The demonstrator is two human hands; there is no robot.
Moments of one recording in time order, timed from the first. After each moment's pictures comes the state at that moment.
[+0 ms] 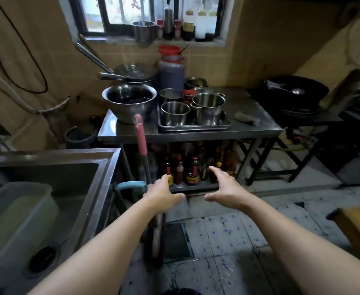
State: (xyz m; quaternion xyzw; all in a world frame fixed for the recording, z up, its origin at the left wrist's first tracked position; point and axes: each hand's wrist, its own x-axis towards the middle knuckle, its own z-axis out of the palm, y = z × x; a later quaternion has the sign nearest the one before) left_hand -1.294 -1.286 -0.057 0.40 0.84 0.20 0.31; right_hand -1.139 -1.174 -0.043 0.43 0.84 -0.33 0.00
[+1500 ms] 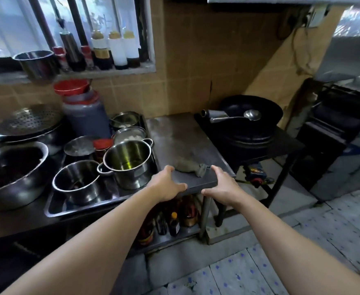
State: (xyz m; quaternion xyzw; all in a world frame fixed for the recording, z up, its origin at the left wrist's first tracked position) left_hand -1.248 -0.799 -0.015 0.48 0.81 0.18 0.28; right_hand -1.077 -0.730 -0.026 0.52 0.76 -0.38 -0.10
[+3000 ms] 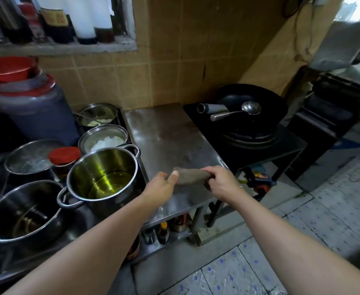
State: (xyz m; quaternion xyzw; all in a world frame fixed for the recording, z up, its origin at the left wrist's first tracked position) left_hand -1.317 -0.684 -0.075 0.41 0.76 0.28 0.41; right_hand -1.152 -0.612 -0.071 0.55 0.76 -0.30 -0.14
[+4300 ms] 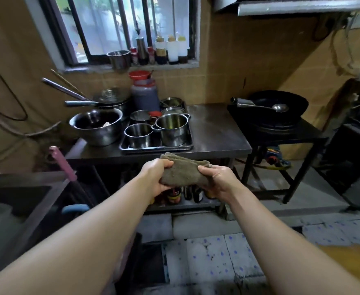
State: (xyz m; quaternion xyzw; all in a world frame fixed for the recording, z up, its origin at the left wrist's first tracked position) left_hand -1.120 -1.084 0.046 0.04 0.66 0.61 0.43; right_hand -1.009 -0.975 -0.005 0.38 0.47 -0.76 -0.23
